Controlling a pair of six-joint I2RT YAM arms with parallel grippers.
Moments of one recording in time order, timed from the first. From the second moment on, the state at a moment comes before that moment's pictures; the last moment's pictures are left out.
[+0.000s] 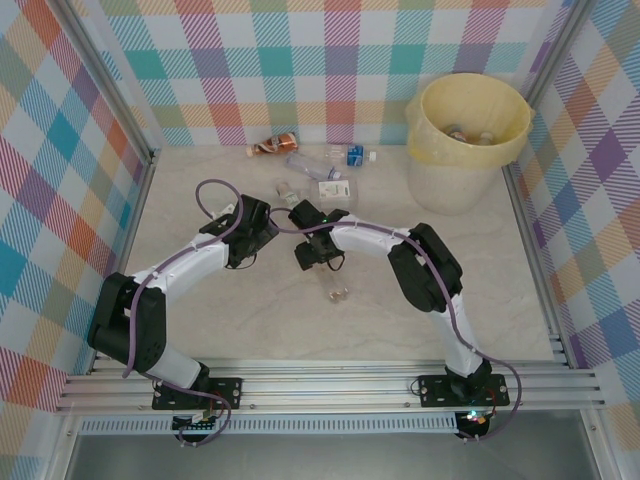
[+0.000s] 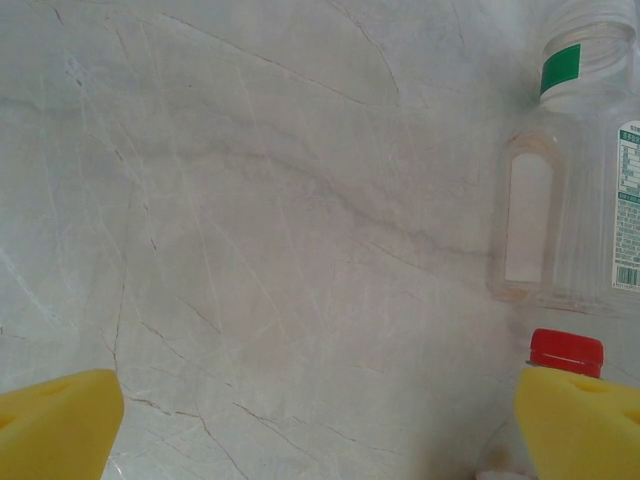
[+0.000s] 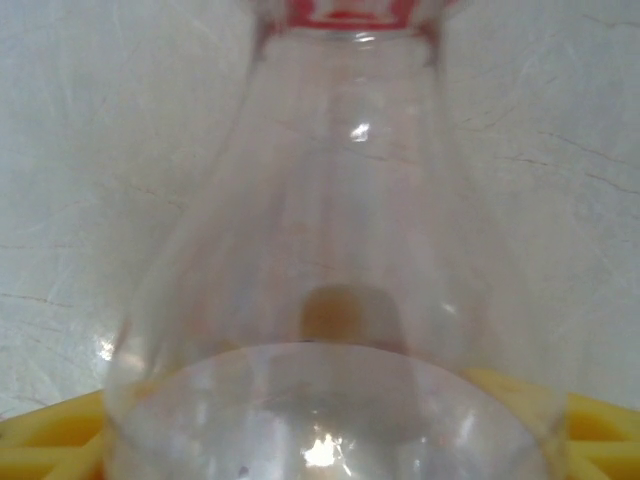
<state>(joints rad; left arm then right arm) -0.41 1.51 1.00 -0.50 -0.28 -1.05 0.81 2.18 1.63 -0.68 0.12 0.30</state>
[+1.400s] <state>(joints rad) -0.41 1.58 0.98 -0.24 -0.03 -1.00 0.51 1.49 1.15 0.08 0.17 0.17</state>
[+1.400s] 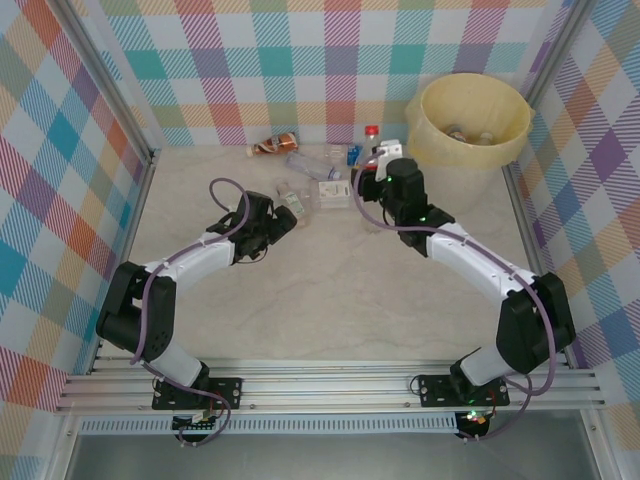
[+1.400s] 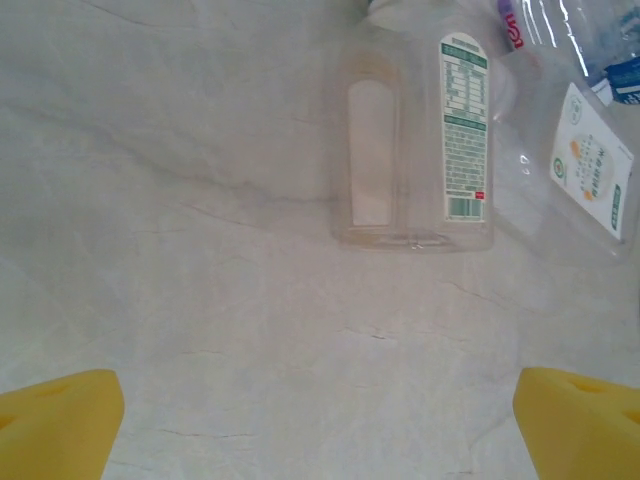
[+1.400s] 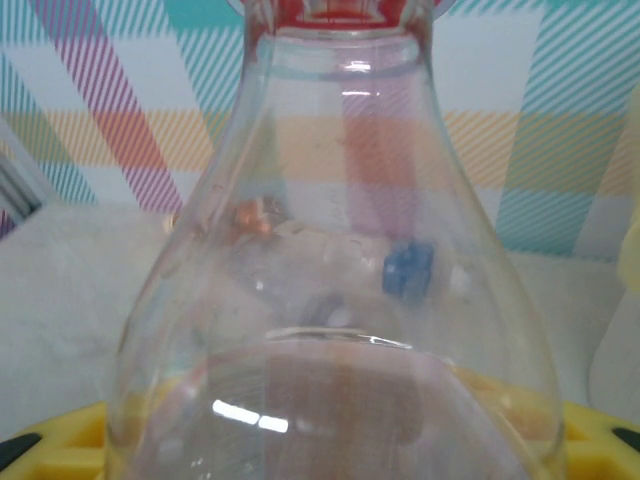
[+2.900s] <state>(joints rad) -0.41 1.54 0.95 -0.13 0.04 -0.99 -0.01 2.00 2.07 -0.13 0.30 -0.08</state>
